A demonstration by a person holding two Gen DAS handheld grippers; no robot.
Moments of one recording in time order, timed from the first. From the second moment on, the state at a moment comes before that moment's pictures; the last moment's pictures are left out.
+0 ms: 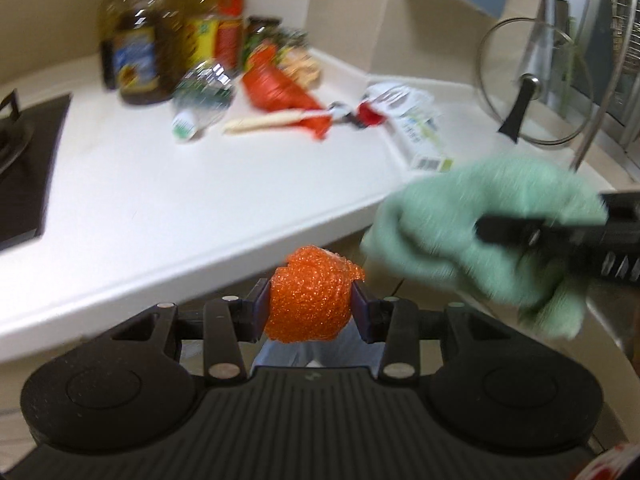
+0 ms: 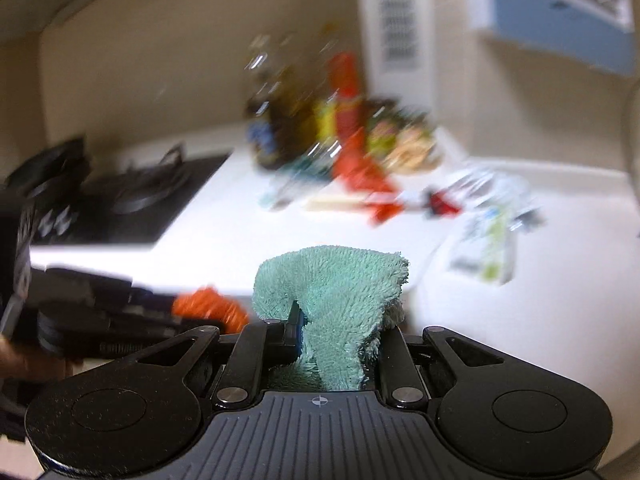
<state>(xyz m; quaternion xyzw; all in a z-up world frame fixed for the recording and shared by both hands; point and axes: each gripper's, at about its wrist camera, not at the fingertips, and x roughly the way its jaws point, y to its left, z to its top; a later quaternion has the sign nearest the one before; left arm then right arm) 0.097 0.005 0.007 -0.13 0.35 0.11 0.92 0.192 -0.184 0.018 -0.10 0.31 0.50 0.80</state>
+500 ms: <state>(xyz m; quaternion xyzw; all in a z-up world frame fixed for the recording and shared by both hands) 0.097 0.014 -0.085 -0.18 0.44 0.14 0.87 0.189 -0.136 -0.138 -0.26 0.43 0.48 0.72</state>
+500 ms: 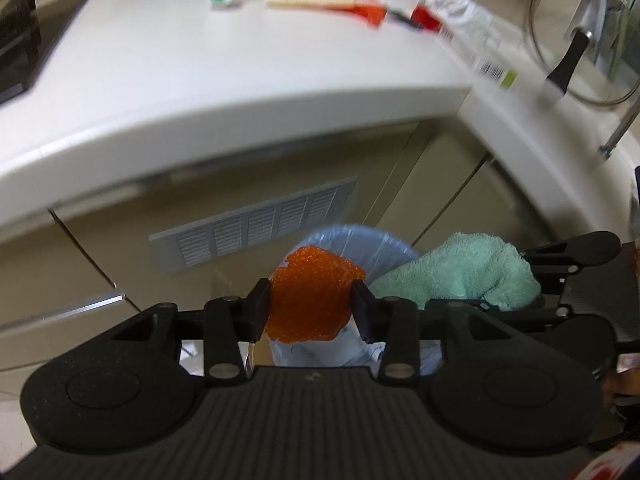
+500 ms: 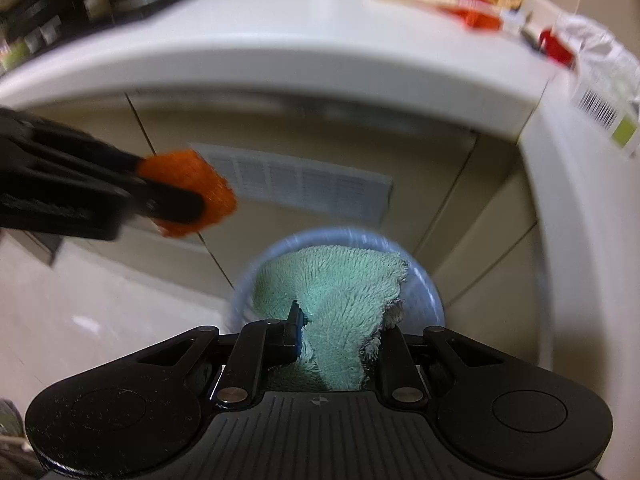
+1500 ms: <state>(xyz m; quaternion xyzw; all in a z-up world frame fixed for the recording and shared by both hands) 0.145 0.011 -0.169 -0.23 0.50 0.14 0.82 0.246 -0.131 -0.190 -0.21 0.49 0.43 0.73</state>
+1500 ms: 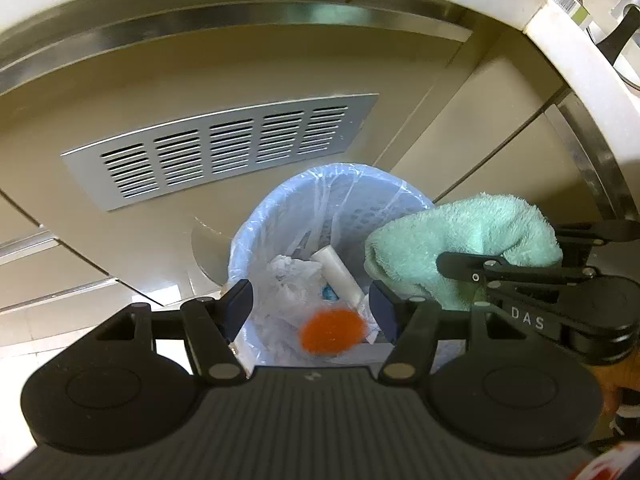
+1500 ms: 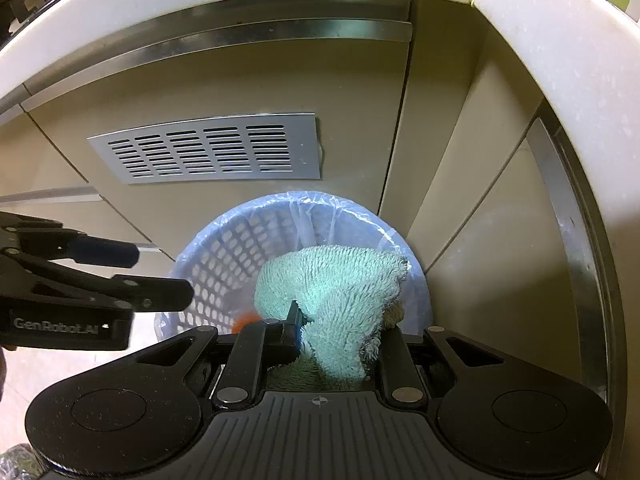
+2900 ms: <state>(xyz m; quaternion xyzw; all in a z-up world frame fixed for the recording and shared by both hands) 0.101 0.020 -0.096 -0.21 0.42 0.18 0.86 0.210 -0.149 -0.074 -0.14 0.37 0.49 0.78</state>
